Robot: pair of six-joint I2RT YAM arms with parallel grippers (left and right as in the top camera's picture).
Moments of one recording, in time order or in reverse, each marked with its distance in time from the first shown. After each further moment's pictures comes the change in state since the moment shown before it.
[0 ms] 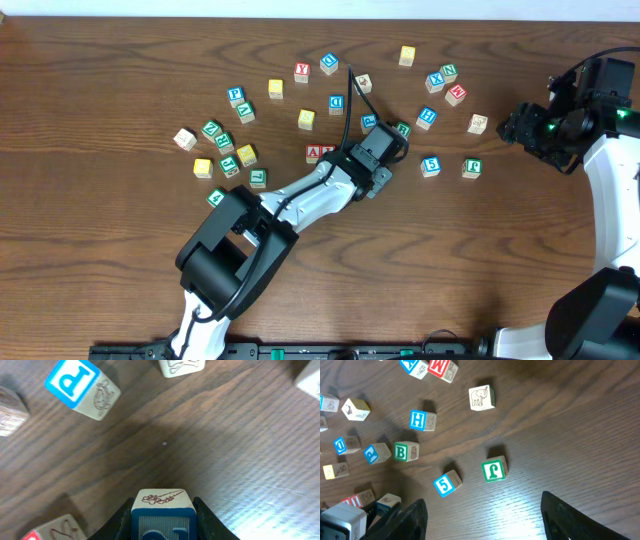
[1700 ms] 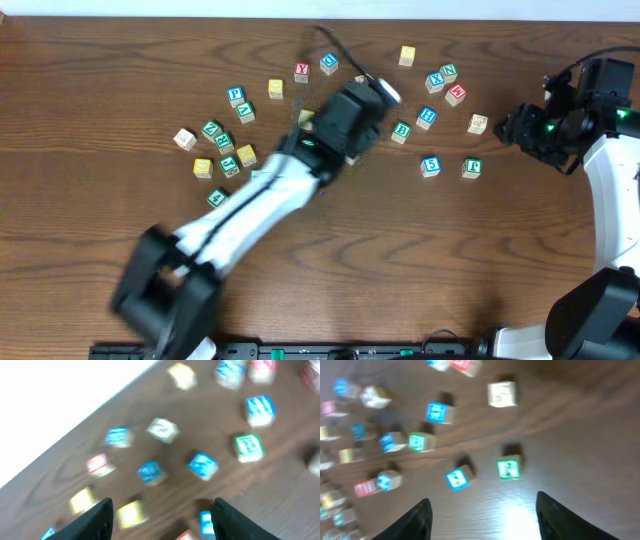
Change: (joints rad) left arm 0.125 -0.325 0.000 0.013 -0.043 0.144; right arm 0.007 0.000 0.000 0.013 -0.103 -0.064
